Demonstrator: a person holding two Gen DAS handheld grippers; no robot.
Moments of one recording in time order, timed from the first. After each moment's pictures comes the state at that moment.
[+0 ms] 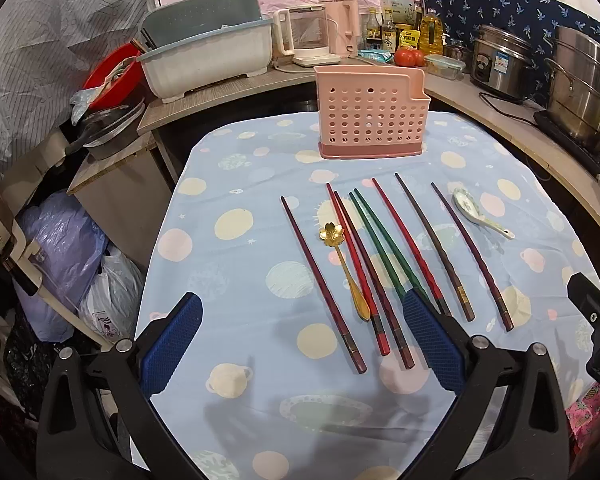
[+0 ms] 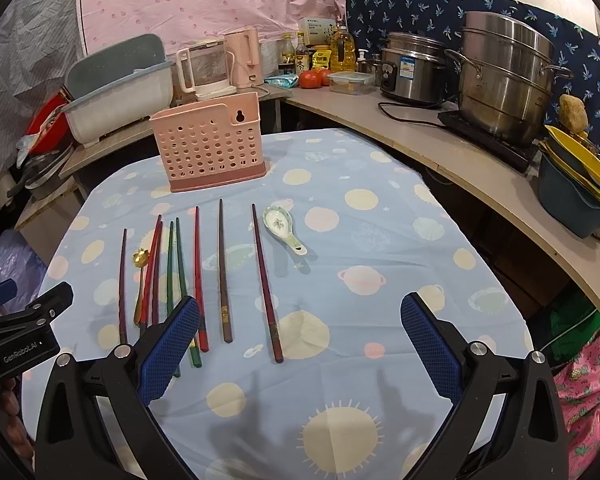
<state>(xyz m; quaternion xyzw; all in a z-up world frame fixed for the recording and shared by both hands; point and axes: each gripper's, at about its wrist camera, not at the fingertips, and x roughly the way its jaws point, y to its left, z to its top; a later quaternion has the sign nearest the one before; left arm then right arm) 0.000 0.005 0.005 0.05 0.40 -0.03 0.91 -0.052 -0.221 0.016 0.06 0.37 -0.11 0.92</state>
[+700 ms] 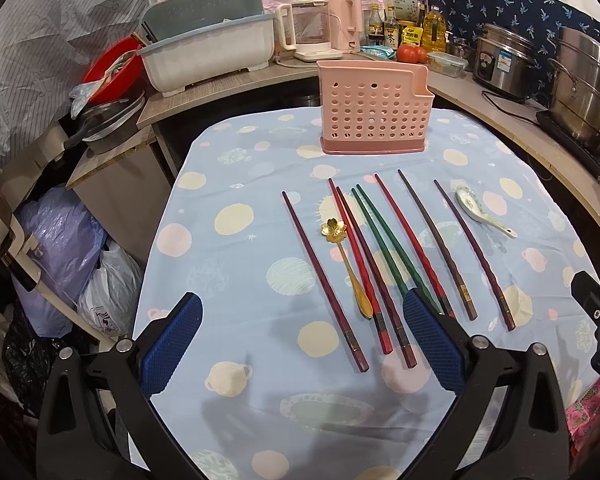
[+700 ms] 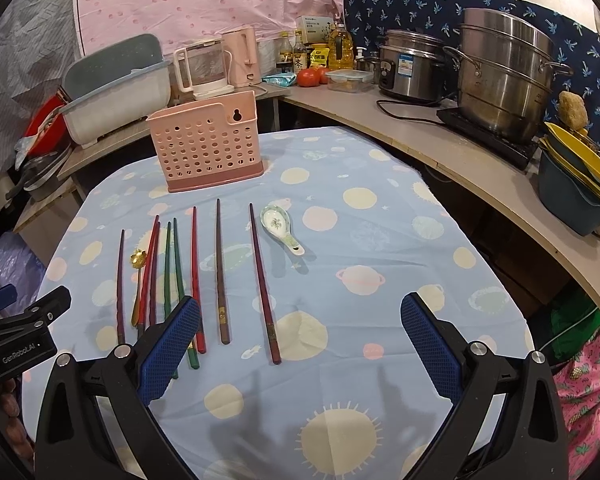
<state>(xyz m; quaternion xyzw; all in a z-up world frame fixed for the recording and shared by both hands) 0.003 0.002 -0.003 0.05 0.41 -0.02 0.91 -0.049 -0.220 0.015 0.06 0.37 -0.11 0.92</state>
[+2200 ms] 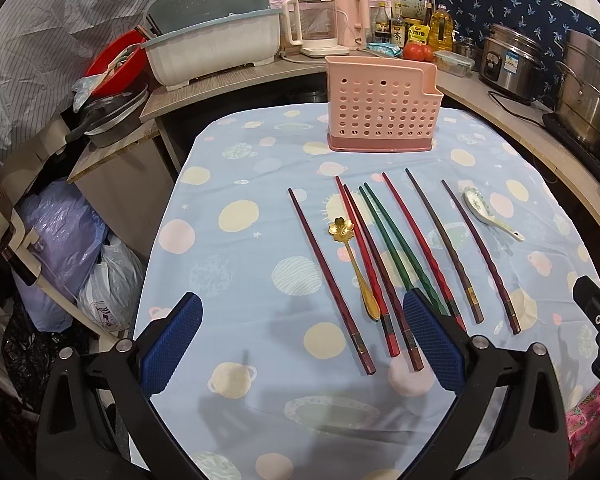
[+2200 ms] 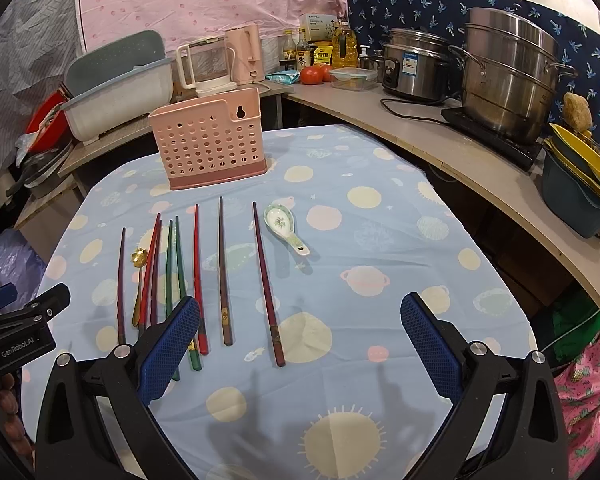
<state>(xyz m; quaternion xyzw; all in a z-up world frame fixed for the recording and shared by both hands) 0.009 0.010 -0.003 0.04 0.42 -0.02 0.91 -0.045 -0.218 0.014 0.06 0.37 -0.11 0.92</state>
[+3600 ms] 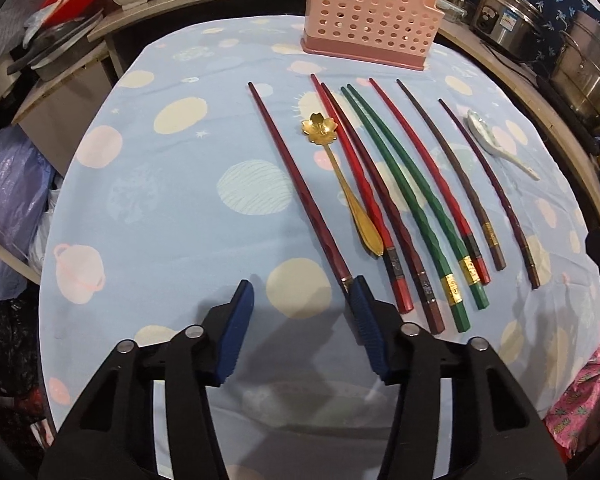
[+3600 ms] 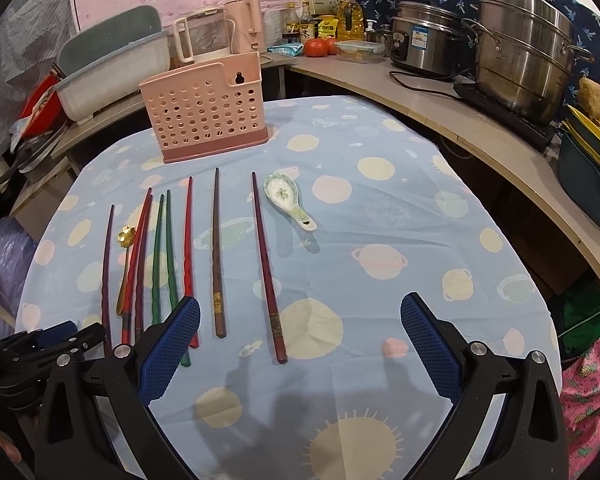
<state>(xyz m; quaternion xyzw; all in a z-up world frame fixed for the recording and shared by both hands) 0.031 0.015 -0.082 -0.01 0.53 -0.09 0.85 -0.021 -0.220 -0.018 0.07 0.42 -0.10 0.90</state>
